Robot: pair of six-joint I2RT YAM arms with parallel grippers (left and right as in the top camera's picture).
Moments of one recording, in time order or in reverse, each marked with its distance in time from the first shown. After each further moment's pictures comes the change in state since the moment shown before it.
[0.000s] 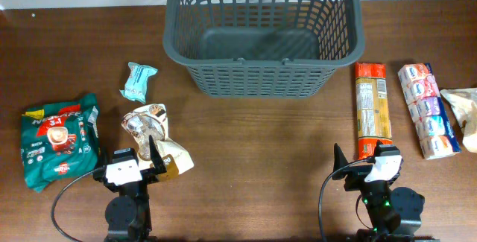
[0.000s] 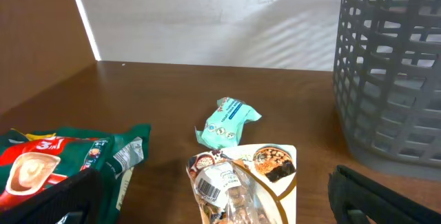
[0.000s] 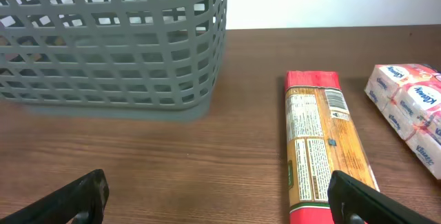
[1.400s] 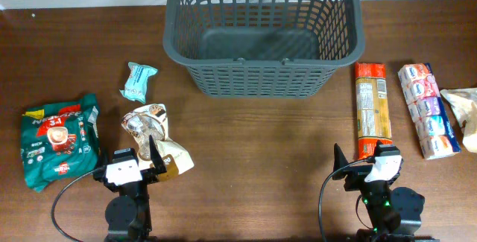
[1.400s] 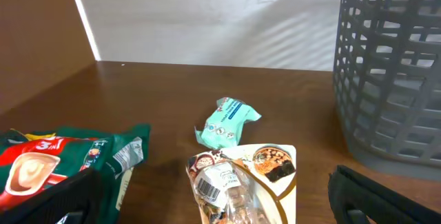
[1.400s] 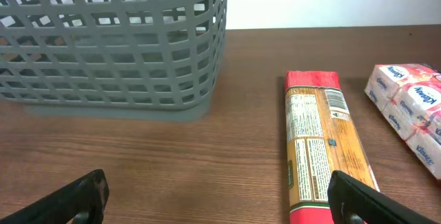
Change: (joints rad) left arm -0.001 0.000 0.000 0.000 0.000 0.000; right arm 0.000 0.000 0.000 0.000 0.000 0.000
